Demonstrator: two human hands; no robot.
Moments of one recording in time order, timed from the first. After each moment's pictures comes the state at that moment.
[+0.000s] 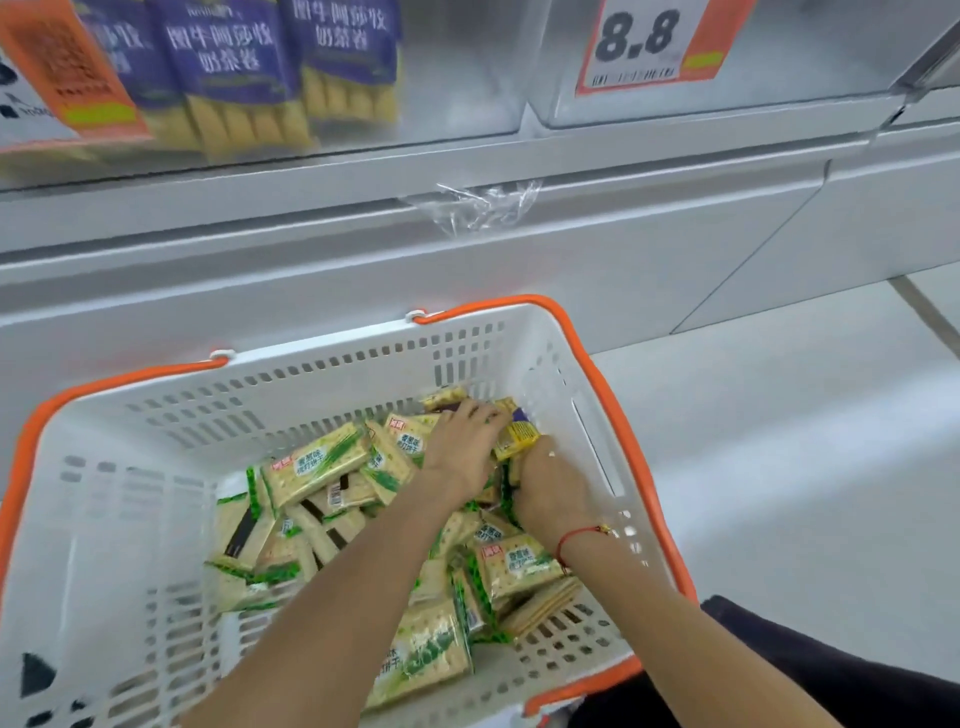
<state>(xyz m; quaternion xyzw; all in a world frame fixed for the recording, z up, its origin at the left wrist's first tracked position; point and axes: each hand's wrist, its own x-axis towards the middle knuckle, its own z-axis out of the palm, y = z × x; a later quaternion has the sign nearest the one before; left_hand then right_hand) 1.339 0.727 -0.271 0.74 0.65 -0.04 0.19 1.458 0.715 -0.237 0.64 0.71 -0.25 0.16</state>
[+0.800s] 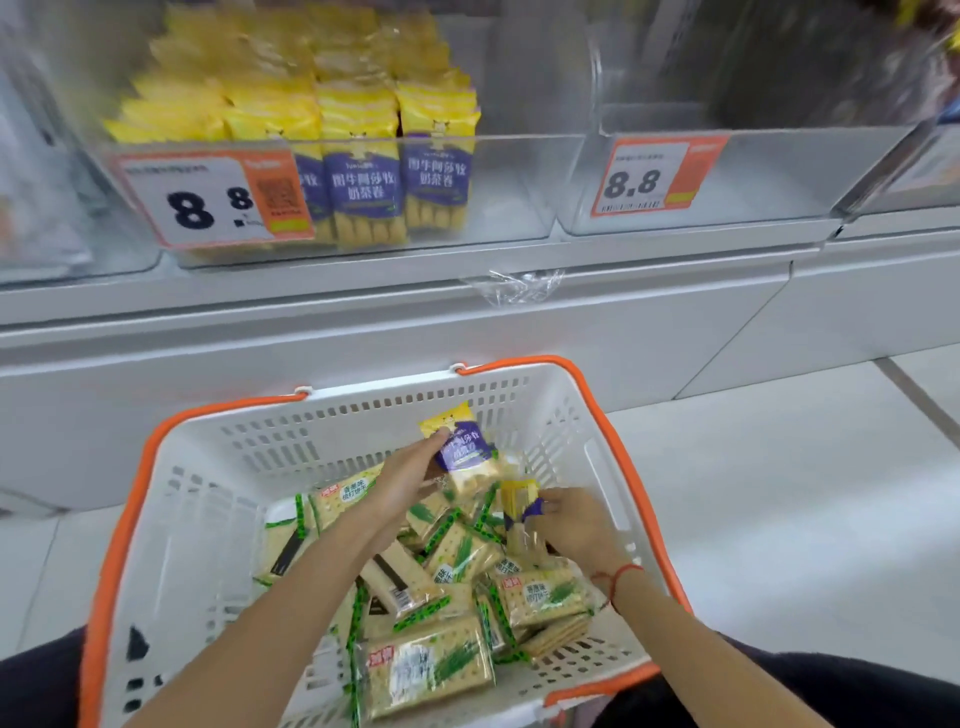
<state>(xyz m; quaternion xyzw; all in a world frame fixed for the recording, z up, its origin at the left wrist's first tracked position) 1.271 0.671 -0.192 0.24 0.65 0.41 0.60 1.463 0.702 -0.207 0.67 0.60 -0.44 -0.03</state>
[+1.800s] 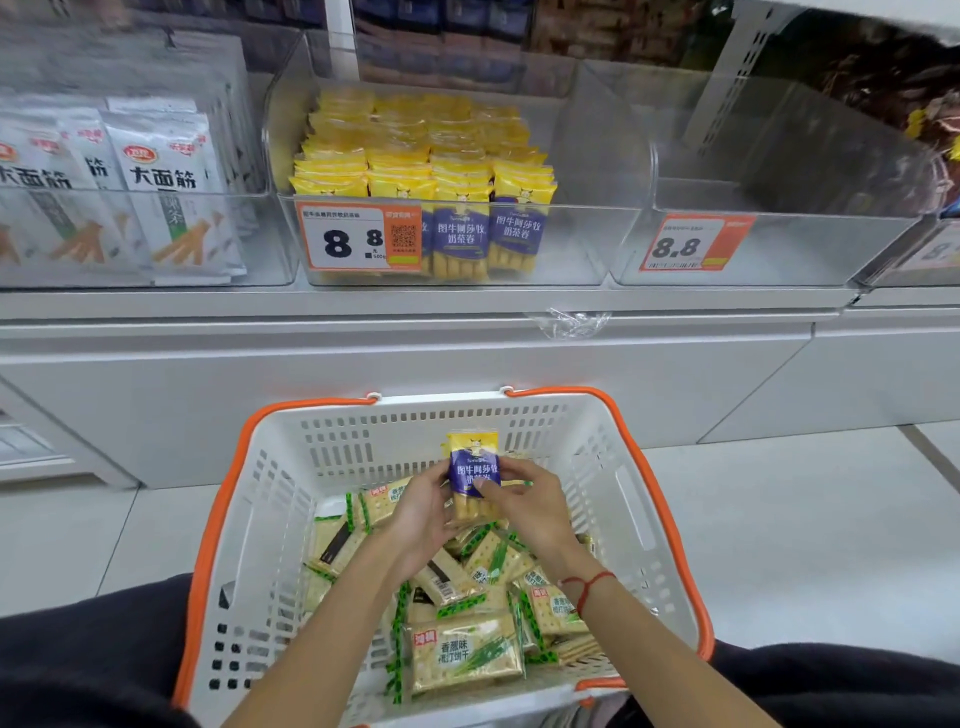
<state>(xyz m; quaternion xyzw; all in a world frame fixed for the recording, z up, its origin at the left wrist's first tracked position) 1.259 0.616 -0.160 0.09 0.54 0.51 0.66 1.379 0.664 -0.150 0.57 0.56 -0.54 -0.24</state>
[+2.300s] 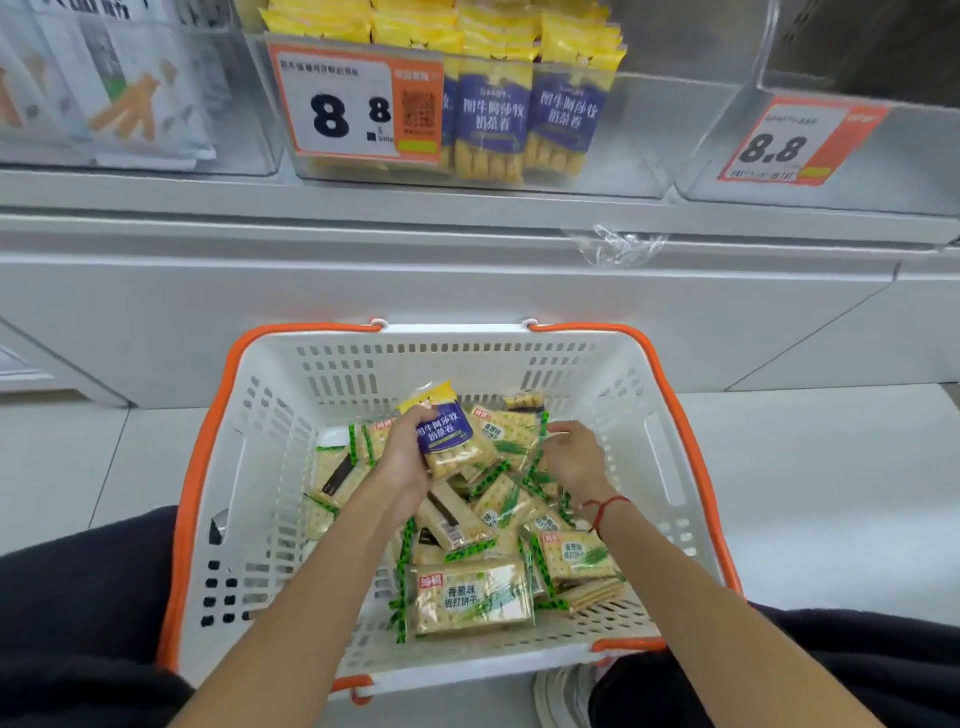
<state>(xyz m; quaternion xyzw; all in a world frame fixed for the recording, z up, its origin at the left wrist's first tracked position) 1.240 0.624 -0.202 -0.05 0.55 0.56 0.62 1.402 0.708 -0.215 0.69 0.54 -0.47 -0.11</state>
